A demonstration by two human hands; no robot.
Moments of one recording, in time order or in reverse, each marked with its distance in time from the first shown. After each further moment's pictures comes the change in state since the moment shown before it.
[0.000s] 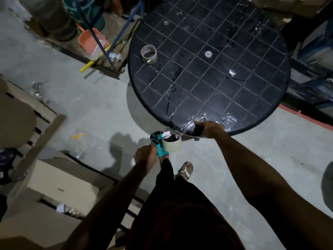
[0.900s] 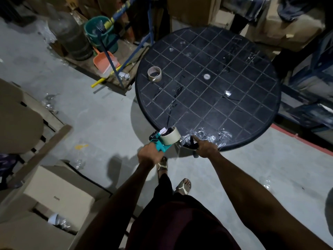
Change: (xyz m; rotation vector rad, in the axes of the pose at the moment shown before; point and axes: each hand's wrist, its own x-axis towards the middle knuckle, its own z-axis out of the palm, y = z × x) left_hand 0.004 0.026 -0.043 -0.396 0.098 -0.145; right_hand -0.039 -0.014 0.019 0.154 0.076 0.006
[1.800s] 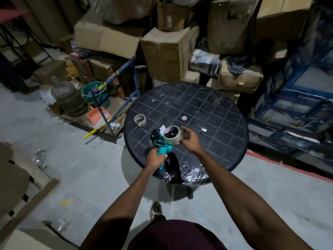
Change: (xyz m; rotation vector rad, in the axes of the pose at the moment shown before) left_hand 0.015 0.132 -0.063 -0.591 0.018 0.098; right_hand -0.041 -0.022 -0.165 0.979 0.598 -0.275
